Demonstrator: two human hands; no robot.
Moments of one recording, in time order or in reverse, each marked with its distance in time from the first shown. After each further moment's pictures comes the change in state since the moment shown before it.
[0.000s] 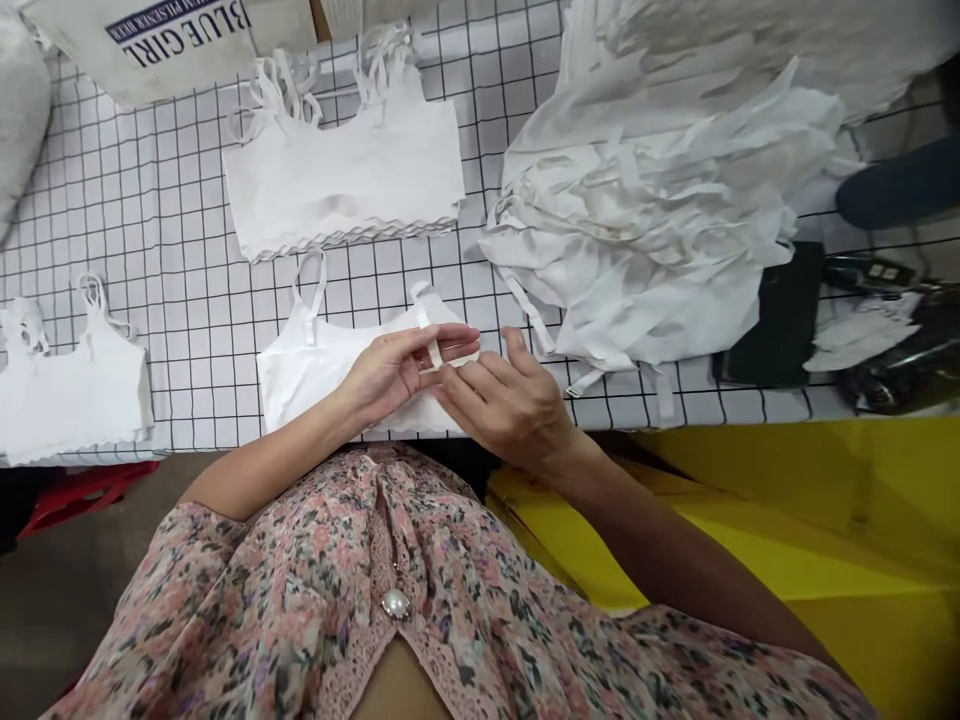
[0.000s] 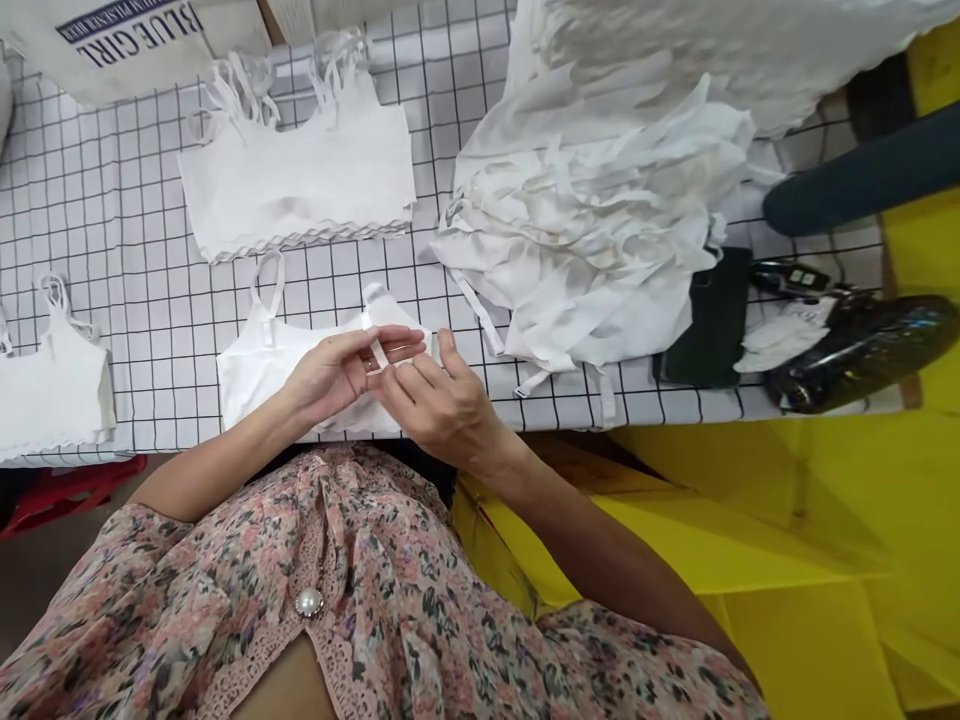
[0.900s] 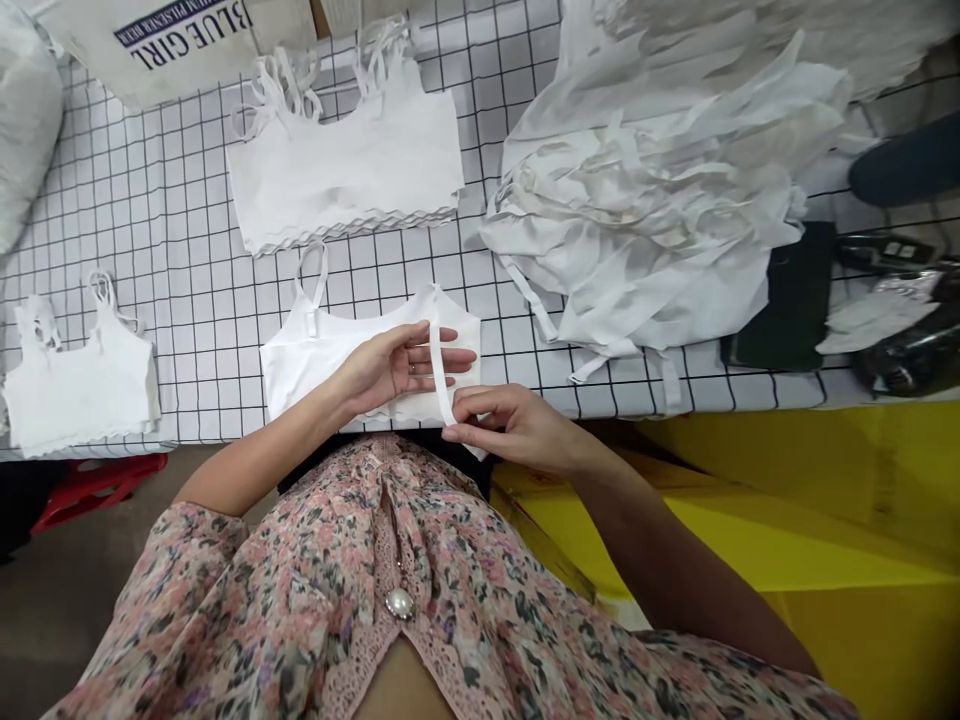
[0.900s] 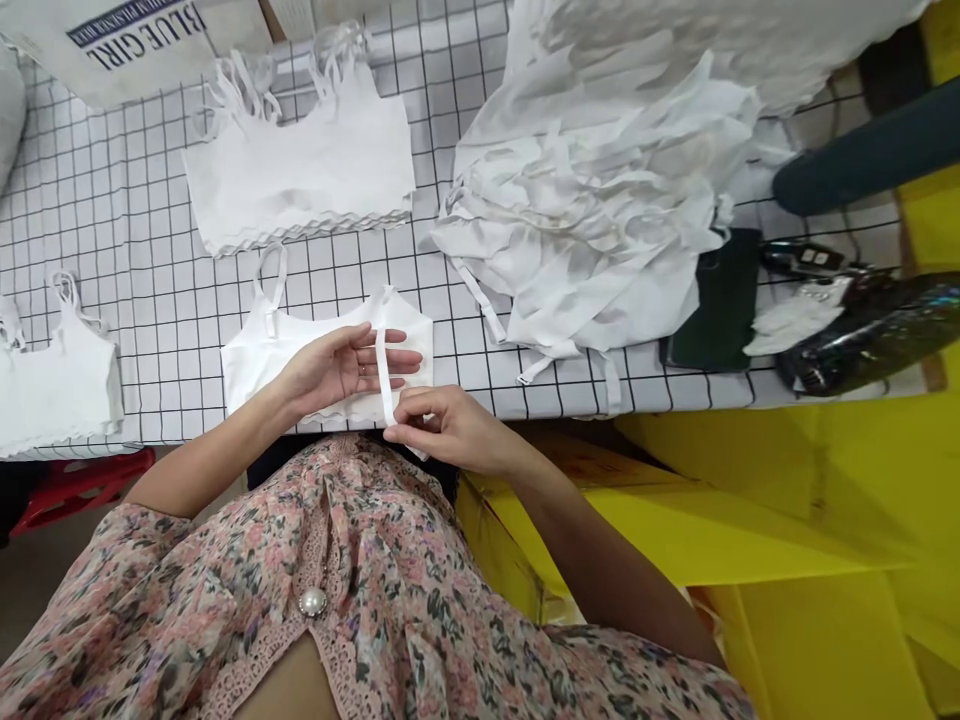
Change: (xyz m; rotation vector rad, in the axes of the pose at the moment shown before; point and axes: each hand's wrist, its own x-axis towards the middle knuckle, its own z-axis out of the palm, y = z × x) left_hand -0.003 0.000 -0.016 0.027 -0.037 -0.192; right_hand -0.007 -0.011 -0.028 1.100 -0.588 0.561
